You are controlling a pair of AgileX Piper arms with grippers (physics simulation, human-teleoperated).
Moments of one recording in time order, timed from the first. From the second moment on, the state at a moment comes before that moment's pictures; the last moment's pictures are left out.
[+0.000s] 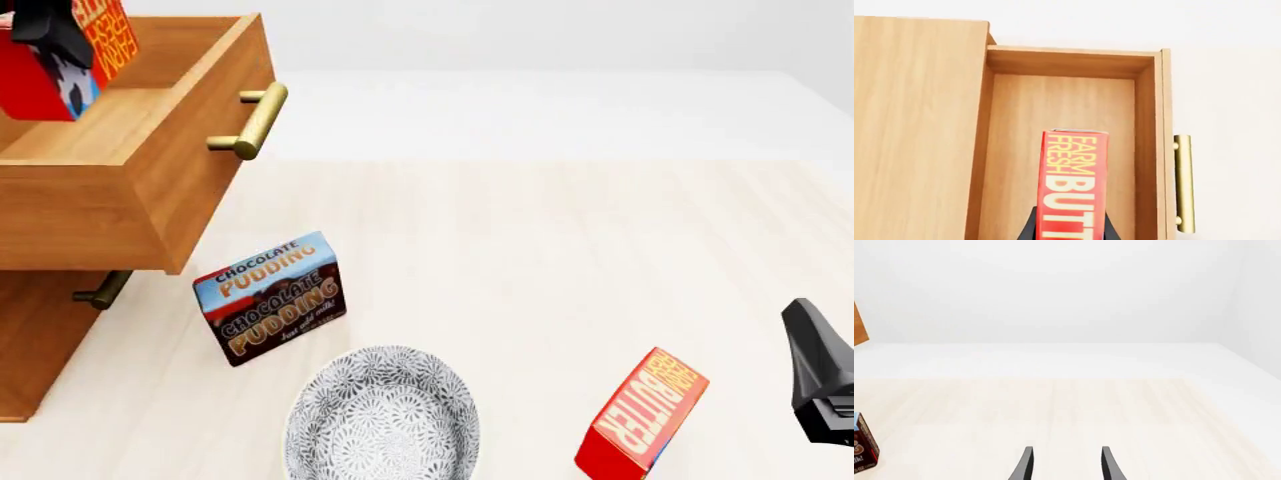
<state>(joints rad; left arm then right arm) 0.05 1.41 -1.66 1.22 0.00 0.00 0.01 0.00 0.00 0.00</state>
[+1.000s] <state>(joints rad) 0.08 1.61 -1.74 1.22 -0.01 0.00 0.01 0.00 0.00 0.00</state>
